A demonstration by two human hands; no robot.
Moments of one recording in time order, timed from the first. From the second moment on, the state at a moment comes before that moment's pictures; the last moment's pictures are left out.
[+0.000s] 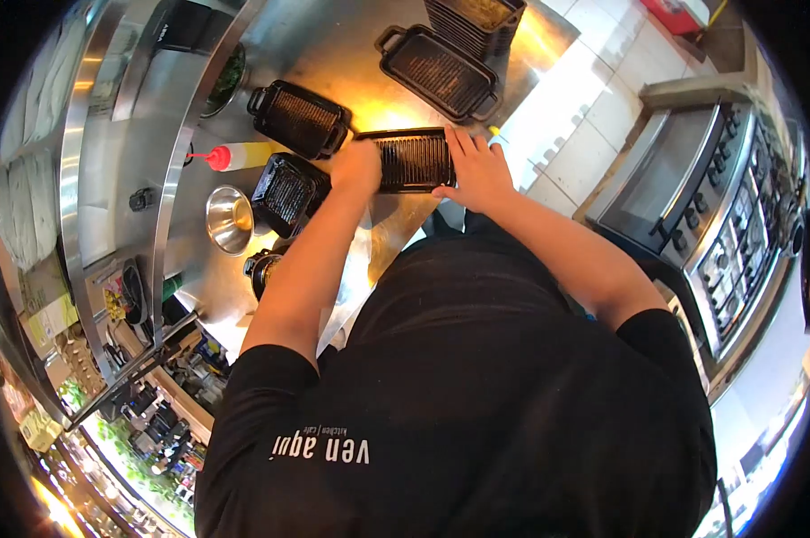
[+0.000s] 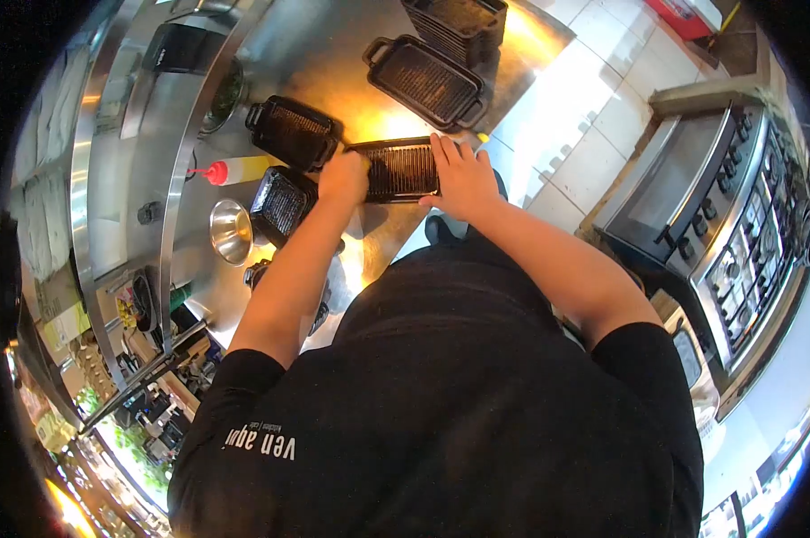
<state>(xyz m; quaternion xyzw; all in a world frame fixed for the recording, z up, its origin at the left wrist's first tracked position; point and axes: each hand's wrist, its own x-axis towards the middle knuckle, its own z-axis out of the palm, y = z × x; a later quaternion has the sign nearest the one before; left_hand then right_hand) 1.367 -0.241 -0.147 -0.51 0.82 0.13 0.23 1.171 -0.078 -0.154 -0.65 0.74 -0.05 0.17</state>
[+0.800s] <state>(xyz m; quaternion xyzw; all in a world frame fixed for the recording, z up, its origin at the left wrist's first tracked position) 1.392 -0.259 -0.133 -0.43 0.82 0.15 0.35 1.177 -0.086 -0.152 -0.68 0.72 0.00 0.16</state>
